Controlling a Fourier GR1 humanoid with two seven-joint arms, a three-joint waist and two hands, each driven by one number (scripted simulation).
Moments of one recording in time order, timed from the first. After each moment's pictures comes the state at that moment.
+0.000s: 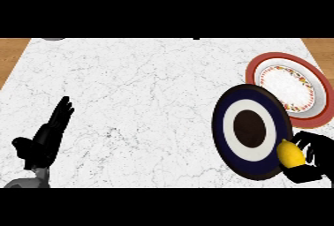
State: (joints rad) left arm -0.03 0.32 -0.01 -1.35 0.14 0.04 -0.14; right arm 0.09 -0.52 0.05 -1.53 0.67 0.10 0.37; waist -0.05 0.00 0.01
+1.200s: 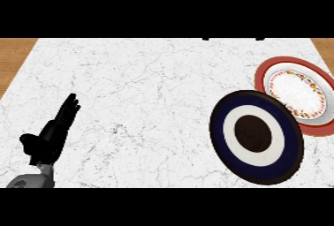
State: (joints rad) left arm -0.05 0.30 -0.02 -1.36 0.11 0.01 -0.12; right arm -0.07 -1.04 -0.60 -0.70 0.30 0.05 -0.82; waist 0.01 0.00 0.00
